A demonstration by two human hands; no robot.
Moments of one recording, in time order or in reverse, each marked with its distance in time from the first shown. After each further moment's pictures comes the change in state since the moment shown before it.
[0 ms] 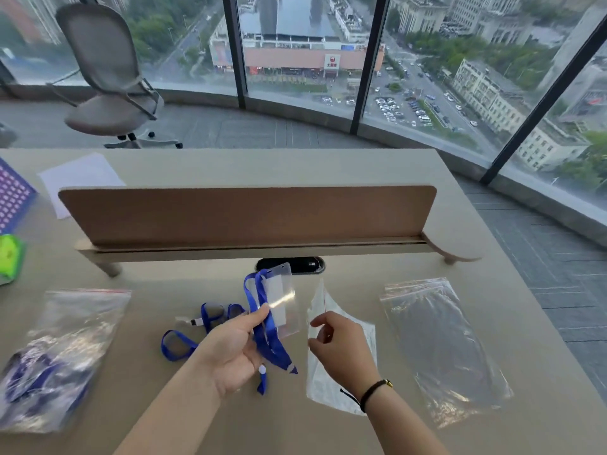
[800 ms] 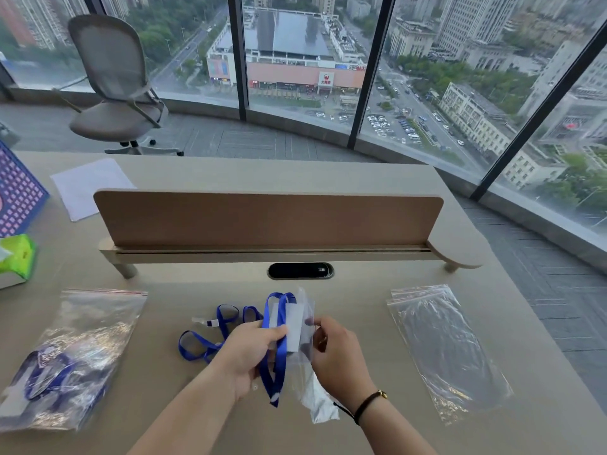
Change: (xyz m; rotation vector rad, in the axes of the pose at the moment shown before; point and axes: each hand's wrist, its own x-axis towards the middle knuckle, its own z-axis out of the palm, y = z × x) left_hand -0.025 0.007 -0.035 0.527 0.097 0.100; right_hand -0.032 -0.040 0.043 -0.039 0.075 -0.137
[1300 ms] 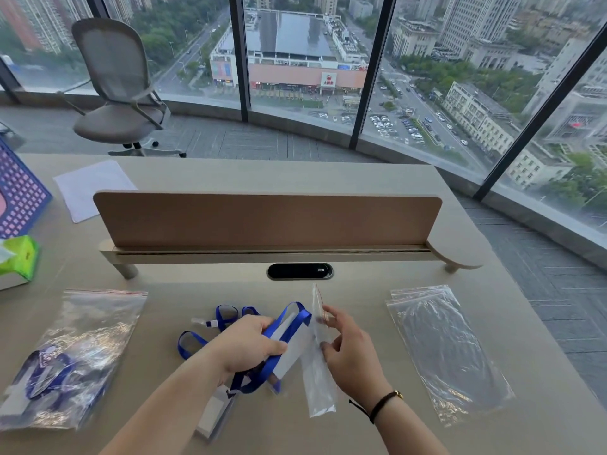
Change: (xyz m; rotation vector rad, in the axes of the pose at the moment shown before) left_hand -0.002 0.019 -0.009 0.574 -0.178 0.086; right_hand -0.001 0.012 -0.024 0.066 0.005 -0.002
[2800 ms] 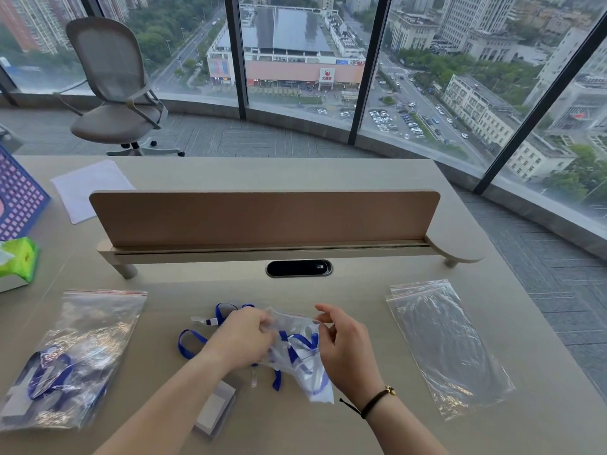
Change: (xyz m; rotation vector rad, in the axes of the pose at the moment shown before) left_hand 0.036 -0.022 0.001 0.372 0.256 0.093; right_hand 0.000 -0.009 0.005 -0.049 0.126 -0.107
